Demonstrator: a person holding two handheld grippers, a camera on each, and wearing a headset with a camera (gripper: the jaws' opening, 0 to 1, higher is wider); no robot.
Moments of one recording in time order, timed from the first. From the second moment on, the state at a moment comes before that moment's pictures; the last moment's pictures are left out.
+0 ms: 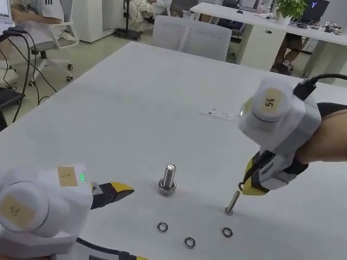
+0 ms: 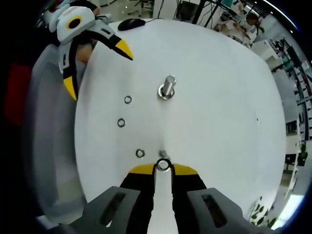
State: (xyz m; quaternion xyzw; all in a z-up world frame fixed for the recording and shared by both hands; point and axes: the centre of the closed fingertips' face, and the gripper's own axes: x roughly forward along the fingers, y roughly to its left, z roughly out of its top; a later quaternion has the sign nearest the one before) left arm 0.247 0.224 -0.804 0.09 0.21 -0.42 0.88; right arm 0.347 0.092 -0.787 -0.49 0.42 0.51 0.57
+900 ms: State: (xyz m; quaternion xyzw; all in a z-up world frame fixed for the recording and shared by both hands) left arm 0.247 0.226 -0.811 0.09 0.22 -0.41 0.88; right arm 0.353 0.092 -0.810 -0.48 0.43 0.52 0.56
